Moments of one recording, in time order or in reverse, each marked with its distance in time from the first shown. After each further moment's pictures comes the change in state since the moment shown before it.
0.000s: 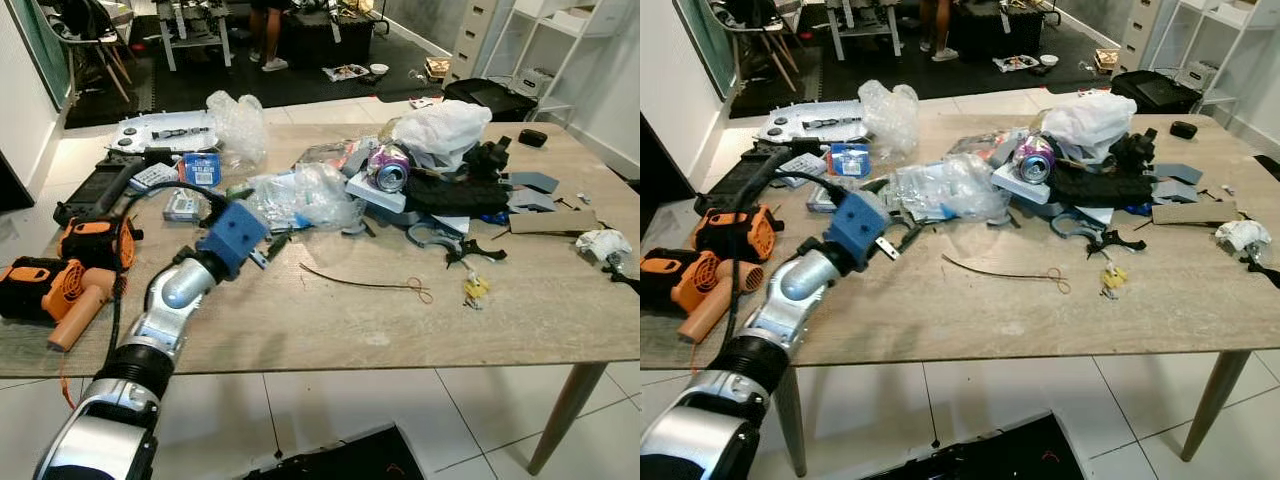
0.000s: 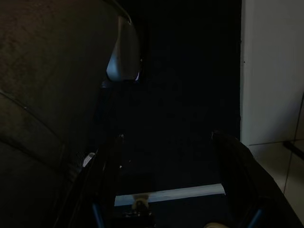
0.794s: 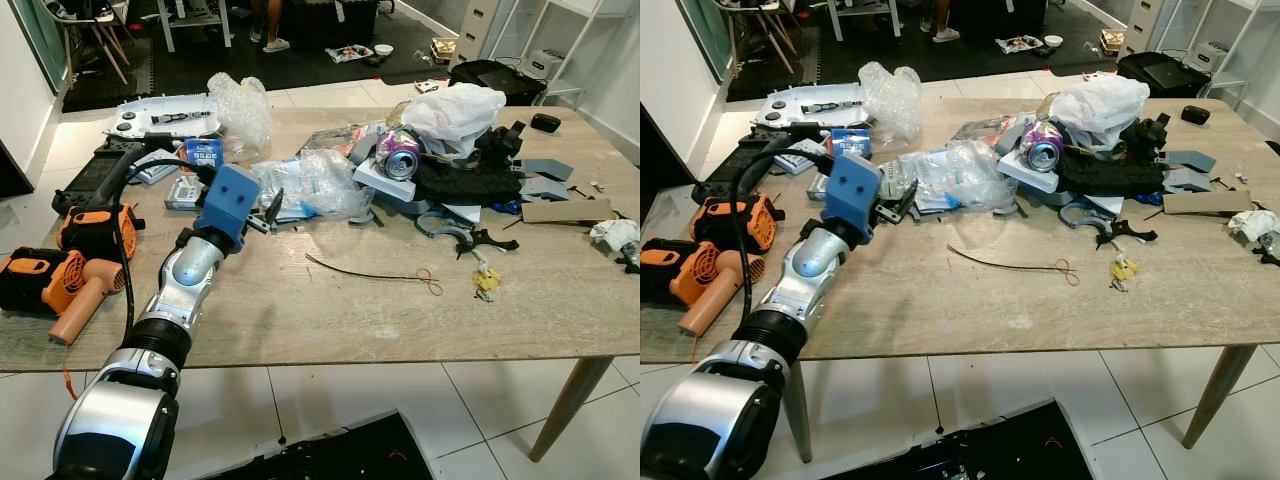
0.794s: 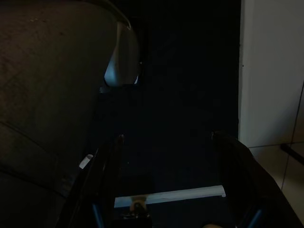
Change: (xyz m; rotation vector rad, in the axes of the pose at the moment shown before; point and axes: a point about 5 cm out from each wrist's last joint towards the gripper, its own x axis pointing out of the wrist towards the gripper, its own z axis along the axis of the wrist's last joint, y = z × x) left arm 0.012 0.024 0.006 -0.224 -0.028 0.265; right arm 0.000 -0.006 0.011 -0.015 -0.030 -0.014
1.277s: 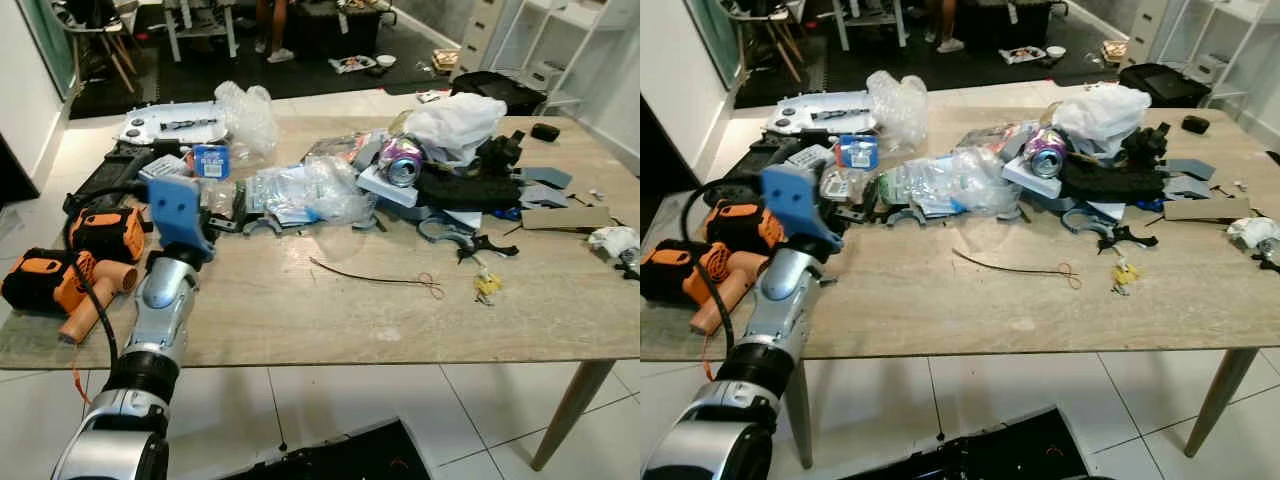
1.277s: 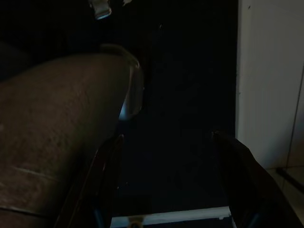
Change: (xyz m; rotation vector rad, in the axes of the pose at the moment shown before) left arm -0.034 0.021 -0.004 -0.194 -0.098 0.181; right arm 0.005 0.009 0.026 -0.021 -0.044 0.020
